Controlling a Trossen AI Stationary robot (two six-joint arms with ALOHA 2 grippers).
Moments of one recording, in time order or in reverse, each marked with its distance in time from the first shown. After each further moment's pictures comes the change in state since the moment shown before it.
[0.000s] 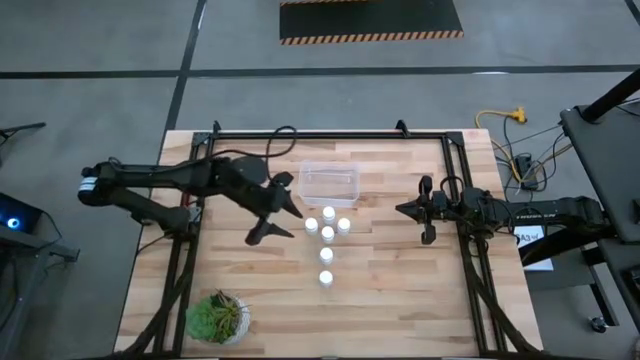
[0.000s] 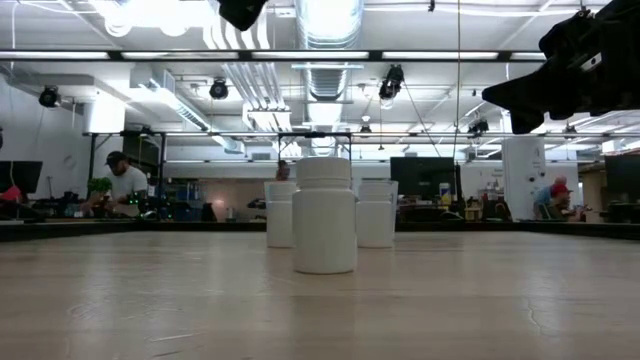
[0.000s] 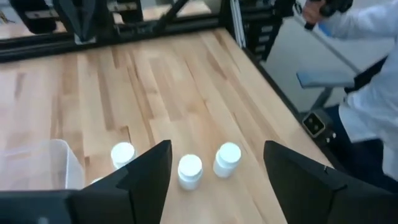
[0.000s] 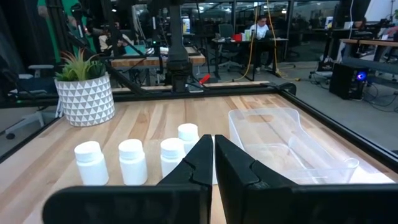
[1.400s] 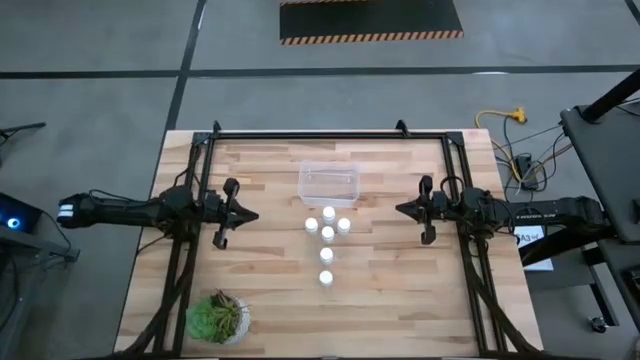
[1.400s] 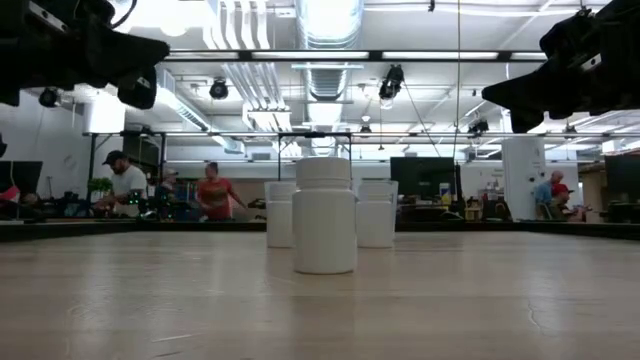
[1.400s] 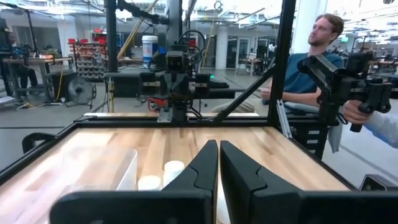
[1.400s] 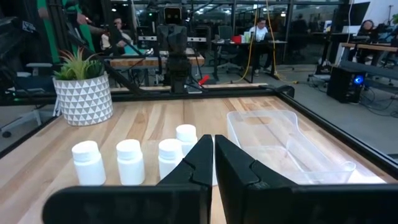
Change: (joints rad) left arm 0.009 -0.826 -1.099 0.882 -0.246 -0.209; right arm 0.000 0.000 0.000 0.008 0.003 -0.018
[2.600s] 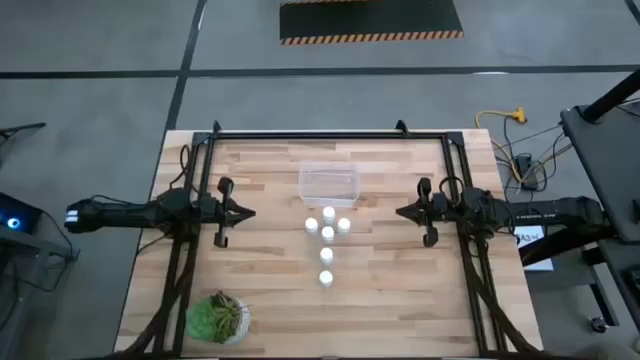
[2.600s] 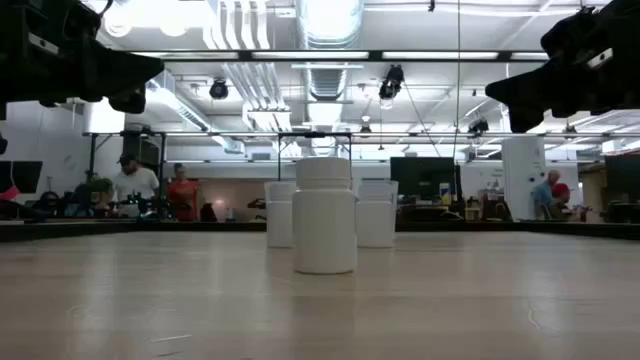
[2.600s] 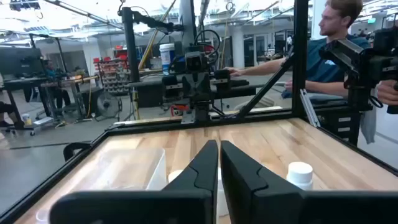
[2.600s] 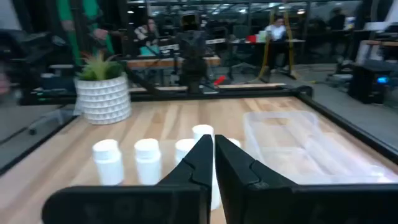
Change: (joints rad) left arm 0.000 -0.176 -0.079 -0.080 -0.072 0.131; right arm 0.000 0.000 0.000 0.000 -0.045 0.017
